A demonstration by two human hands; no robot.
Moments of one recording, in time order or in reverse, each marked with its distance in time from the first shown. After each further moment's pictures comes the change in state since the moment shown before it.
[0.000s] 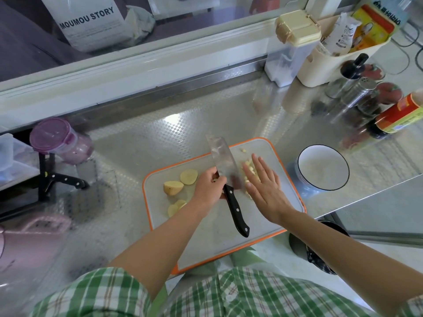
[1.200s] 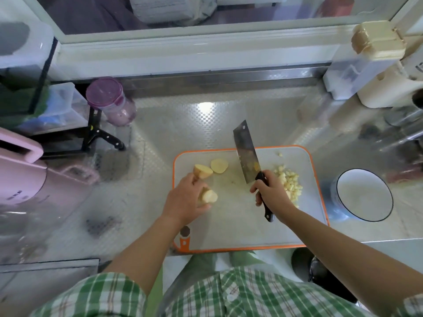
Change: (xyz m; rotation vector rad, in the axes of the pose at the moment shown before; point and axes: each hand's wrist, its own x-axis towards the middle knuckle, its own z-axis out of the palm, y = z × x) left_hand -0.051 -0.073 -0.105 1.040 0.164 0.214; right_hand 0.036 -0.057 0.012 0.787 -0.147 0.429
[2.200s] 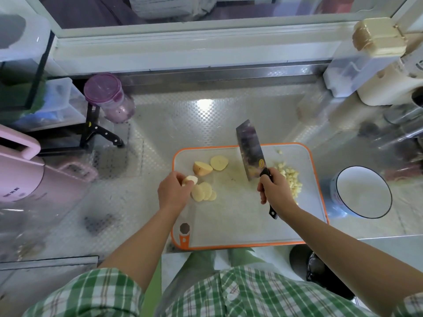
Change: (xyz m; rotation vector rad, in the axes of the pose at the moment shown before) left_hand 0.013 -0.012 0.001 -0.444 0.192 -0.588; right_hand 0.000 0.003 -0.002 -0.014 0.130 -0.005
